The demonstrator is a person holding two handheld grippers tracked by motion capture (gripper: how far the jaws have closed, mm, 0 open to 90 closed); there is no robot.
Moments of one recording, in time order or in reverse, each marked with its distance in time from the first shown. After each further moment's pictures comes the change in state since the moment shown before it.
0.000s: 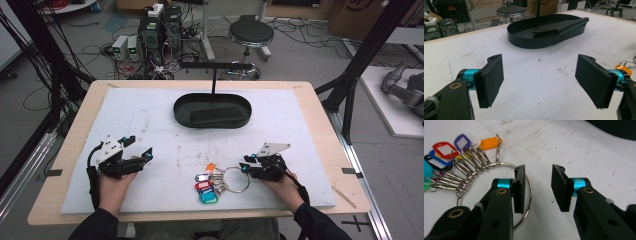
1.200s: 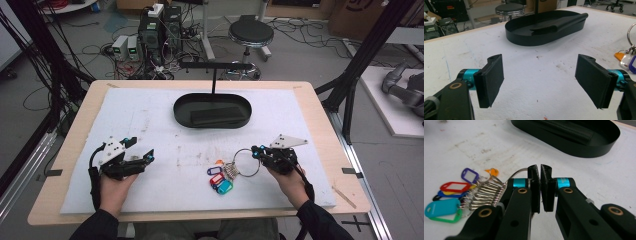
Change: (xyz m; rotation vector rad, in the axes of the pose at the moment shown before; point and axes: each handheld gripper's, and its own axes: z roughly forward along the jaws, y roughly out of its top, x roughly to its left) left arm -0.004 -0.001 0.001 0.016 -0.005 0.022; right arm -0.014 0.008 -0.029 -0.138 -0.125 0.081
